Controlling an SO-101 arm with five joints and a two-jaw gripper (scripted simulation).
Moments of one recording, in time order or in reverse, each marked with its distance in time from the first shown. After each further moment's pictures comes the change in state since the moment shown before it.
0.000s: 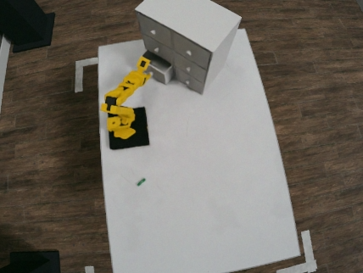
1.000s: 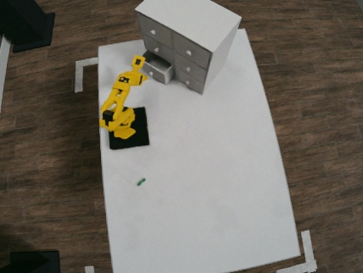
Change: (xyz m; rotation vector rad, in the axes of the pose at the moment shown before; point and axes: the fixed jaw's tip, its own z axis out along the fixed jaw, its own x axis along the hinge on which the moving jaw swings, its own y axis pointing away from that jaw) arm -0.001 0.000 -0.046 0.037 0.213 -0.155
